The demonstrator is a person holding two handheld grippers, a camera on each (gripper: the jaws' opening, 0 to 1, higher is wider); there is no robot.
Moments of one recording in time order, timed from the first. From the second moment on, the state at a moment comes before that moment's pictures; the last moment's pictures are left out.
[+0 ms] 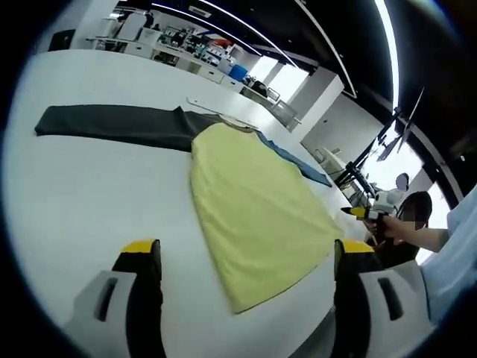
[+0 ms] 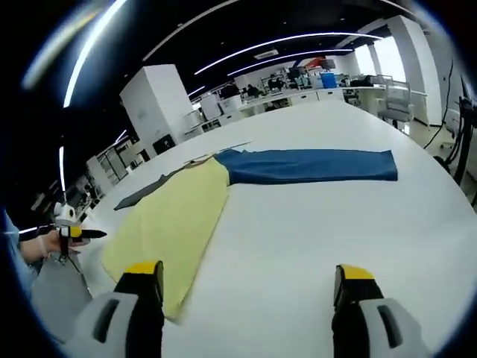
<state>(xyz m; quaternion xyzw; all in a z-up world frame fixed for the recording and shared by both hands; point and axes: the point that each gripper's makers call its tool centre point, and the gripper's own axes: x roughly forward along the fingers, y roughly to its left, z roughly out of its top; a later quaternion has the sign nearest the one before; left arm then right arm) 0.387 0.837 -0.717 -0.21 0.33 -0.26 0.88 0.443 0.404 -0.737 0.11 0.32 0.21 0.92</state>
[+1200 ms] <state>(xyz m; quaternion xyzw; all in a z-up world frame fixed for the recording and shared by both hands) 0.382 0.845 -0.714 -0.24 0.31 -0.21 0.89 0.558 0.273 -0.733 0.15 0.30 0.02 0.94</state>
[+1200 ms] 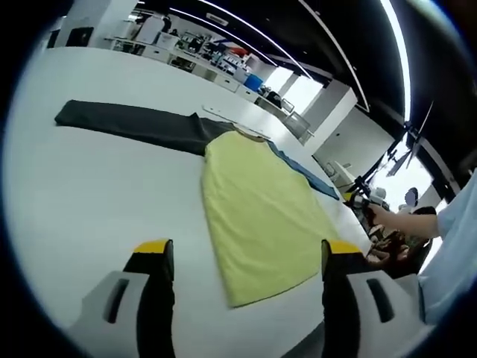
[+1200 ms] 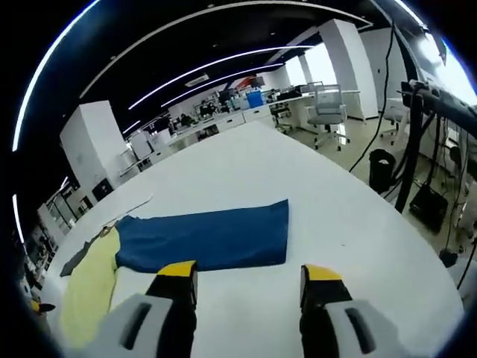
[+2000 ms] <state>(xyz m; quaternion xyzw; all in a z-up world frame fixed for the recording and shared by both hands) 0.371 0.840 -0.719 -0.26 0.32 -0.20 0.89 0.571 0.268 -0.739 0.13 0.31 -0.02 0.94</state>
